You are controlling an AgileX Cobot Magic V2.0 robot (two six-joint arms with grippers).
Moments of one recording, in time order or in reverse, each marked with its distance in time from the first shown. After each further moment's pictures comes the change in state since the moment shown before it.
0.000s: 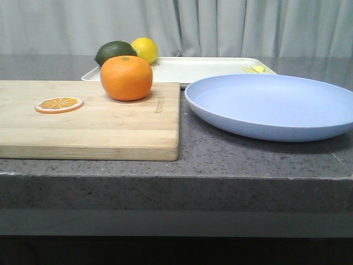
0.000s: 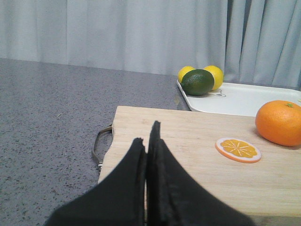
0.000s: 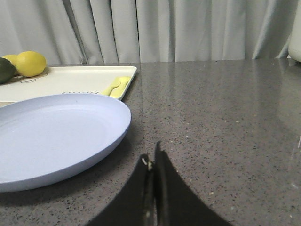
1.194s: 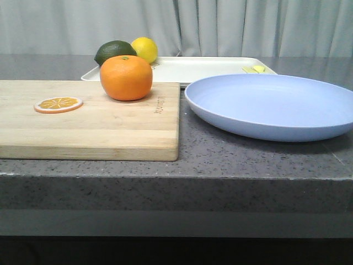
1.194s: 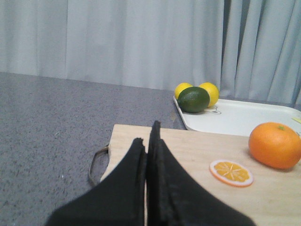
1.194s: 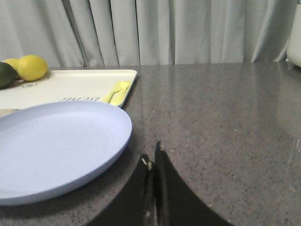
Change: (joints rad) left arm 0.000 0.000 -0.098 -0.024 0.046 0.006; right arm 0.000 0.000 -0.098 0.000 0.103 0.000
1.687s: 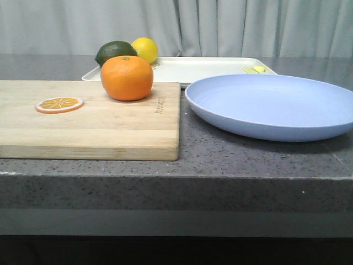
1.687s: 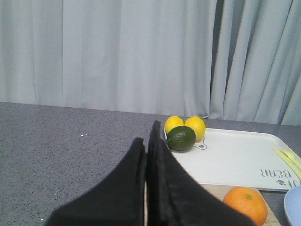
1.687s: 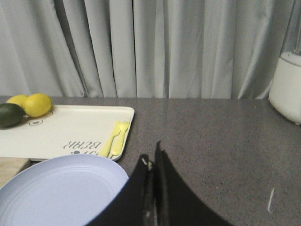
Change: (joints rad) left arm 0.000 0.401 -0.690 0.007 0.399 0.000; right arm 0.000 0.295 -0.584 -0.034 0.355 -0.004
